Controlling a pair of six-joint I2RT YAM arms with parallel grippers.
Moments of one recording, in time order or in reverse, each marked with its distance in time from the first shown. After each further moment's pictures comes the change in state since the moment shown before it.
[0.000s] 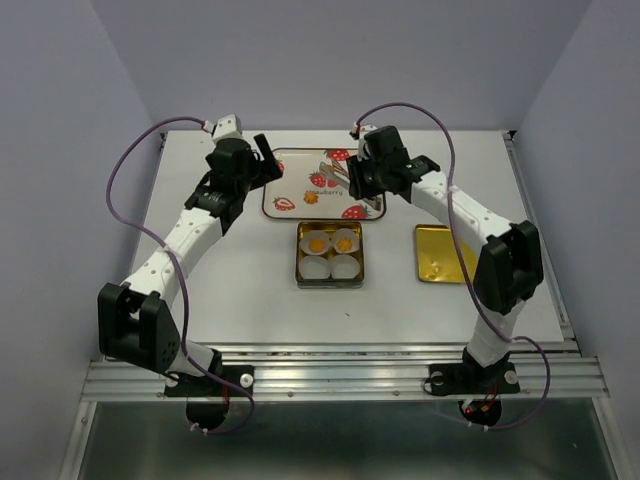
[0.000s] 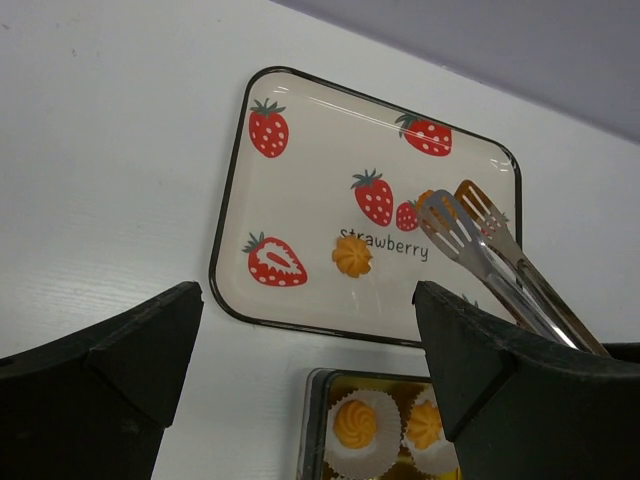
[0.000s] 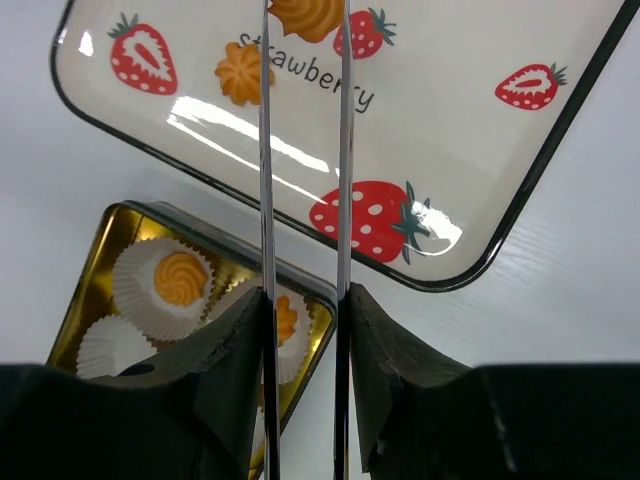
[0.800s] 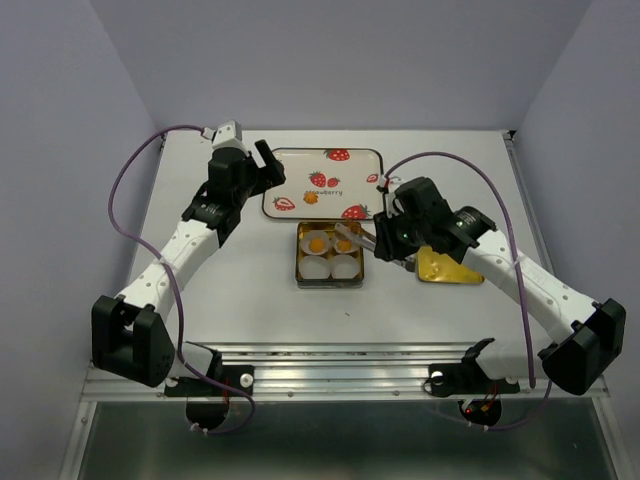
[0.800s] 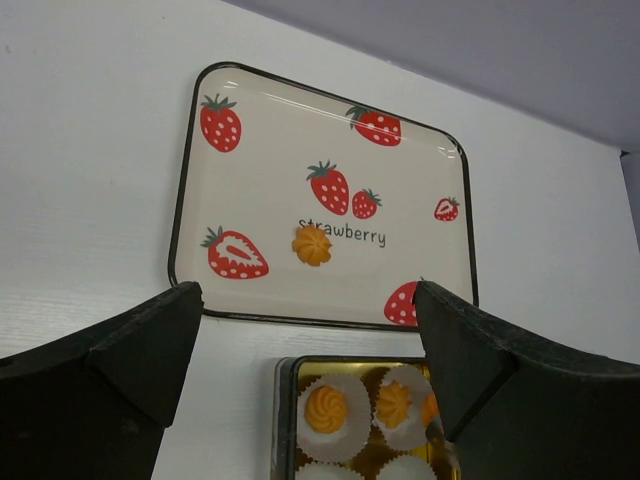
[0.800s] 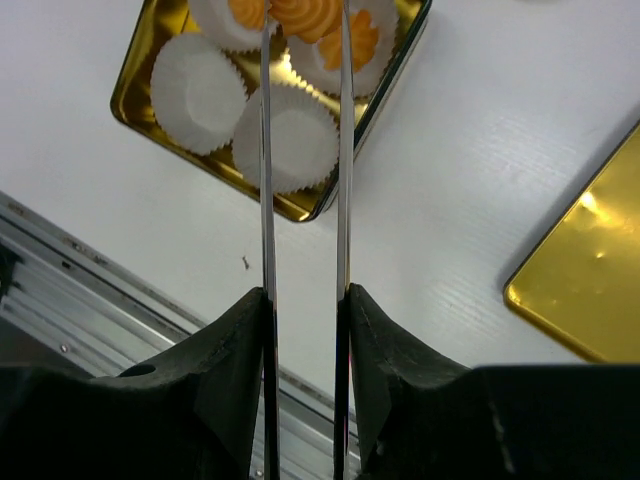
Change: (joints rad) left arm -0.003 -0.072 -0.085 0.090 0.085 -0.018; right arm 0.095 -0.604 -0.460 -0.212 -0.088 0.129
